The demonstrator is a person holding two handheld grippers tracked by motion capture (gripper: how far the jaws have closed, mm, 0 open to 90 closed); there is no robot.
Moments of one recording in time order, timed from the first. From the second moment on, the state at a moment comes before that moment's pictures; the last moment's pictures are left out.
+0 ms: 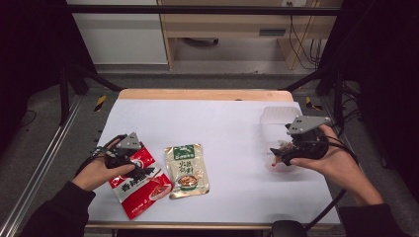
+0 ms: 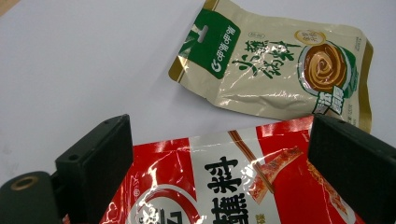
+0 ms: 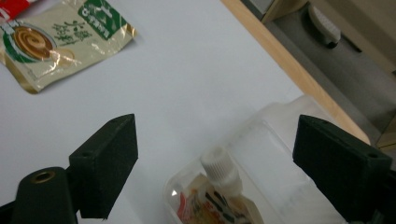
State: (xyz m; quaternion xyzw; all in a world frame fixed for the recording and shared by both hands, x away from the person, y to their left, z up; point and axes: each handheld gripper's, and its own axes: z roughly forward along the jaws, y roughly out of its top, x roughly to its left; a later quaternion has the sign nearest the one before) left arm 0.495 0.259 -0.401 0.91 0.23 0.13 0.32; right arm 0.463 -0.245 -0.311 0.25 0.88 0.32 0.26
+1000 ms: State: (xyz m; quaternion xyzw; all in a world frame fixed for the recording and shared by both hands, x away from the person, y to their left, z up) left arm 0.503 0.231 -0.392 0.91 0.22 0.14 0.31; right arm 0.451 -0.112 -0.362 0.25 0.87 0.34 0.26
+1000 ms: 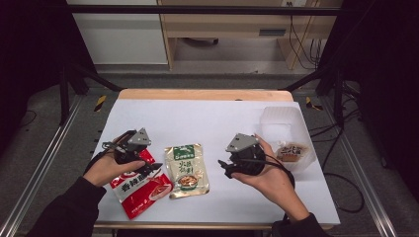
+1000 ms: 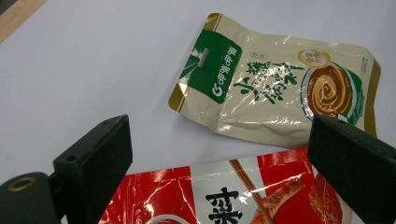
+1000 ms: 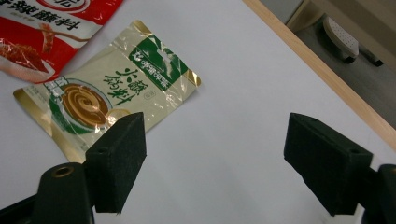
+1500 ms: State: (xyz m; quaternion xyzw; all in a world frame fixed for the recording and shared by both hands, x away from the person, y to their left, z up) left arm 0.512 0.217 -0.390 0.91 0.21 0.15 0.31; right arm 0.463 -0.089 -0.402 0.28 0.86 0.36 0.25
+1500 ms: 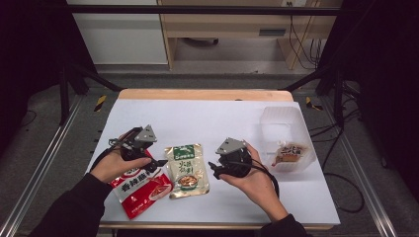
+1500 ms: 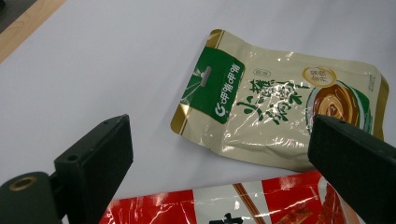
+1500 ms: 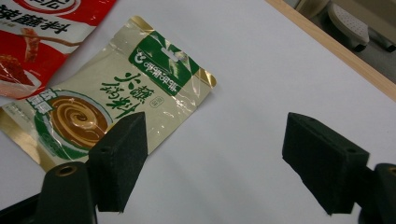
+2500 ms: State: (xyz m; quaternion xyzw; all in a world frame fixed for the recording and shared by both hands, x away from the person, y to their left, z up) left arm 0.550 0.201 -0.426 0.92 0.23 0.13 0.28; right arm 0.464 -0.085 -0.441 0.29 0.85 0.37 0.23
